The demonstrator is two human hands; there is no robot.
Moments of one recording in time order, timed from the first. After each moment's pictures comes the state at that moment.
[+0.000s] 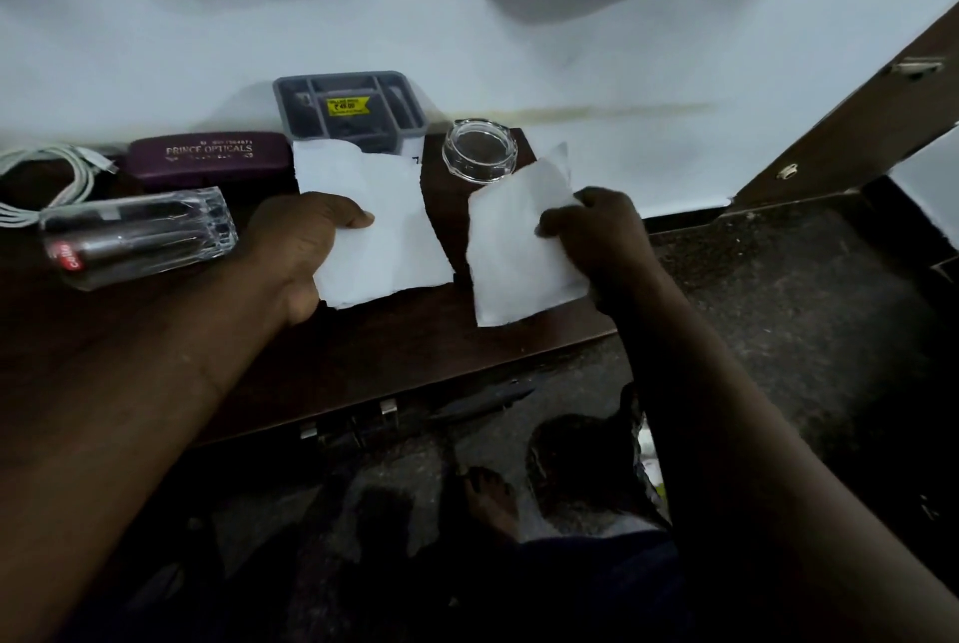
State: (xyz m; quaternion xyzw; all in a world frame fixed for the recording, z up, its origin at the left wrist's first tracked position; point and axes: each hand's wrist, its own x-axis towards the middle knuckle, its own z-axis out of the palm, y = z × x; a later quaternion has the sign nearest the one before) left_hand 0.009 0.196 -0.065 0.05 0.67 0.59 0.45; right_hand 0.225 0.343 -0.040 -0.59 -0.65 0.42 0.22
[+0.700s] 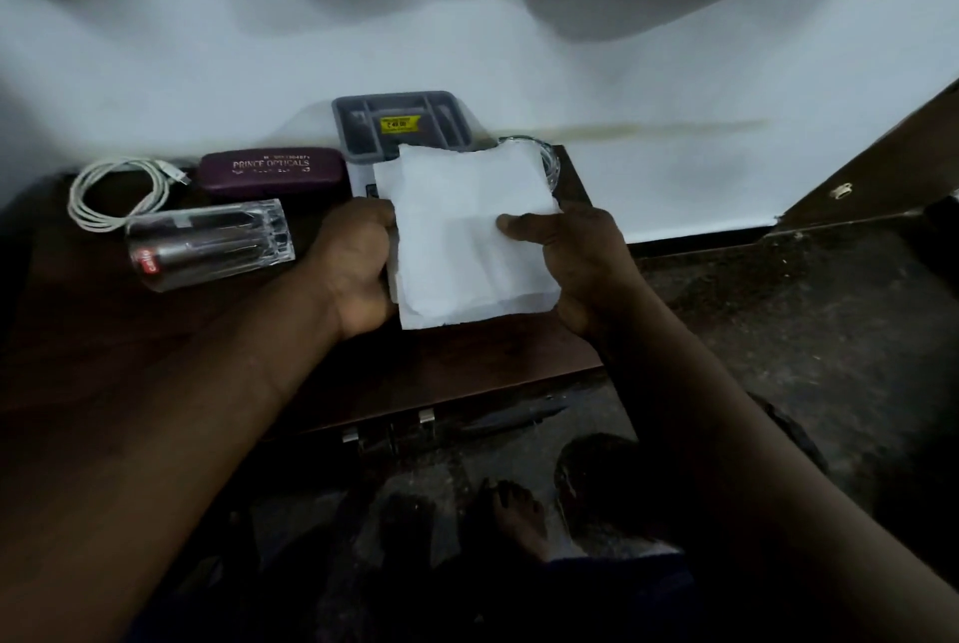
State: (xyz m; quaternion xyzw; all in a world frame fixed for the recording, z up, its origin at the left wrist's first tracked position) left_hand 0.022 0.195 -0.054 0.04 0.57 0.63 0.53; right_hand 0.180 0.300 -0.033 -0.46 -0.53 0.66 0.26
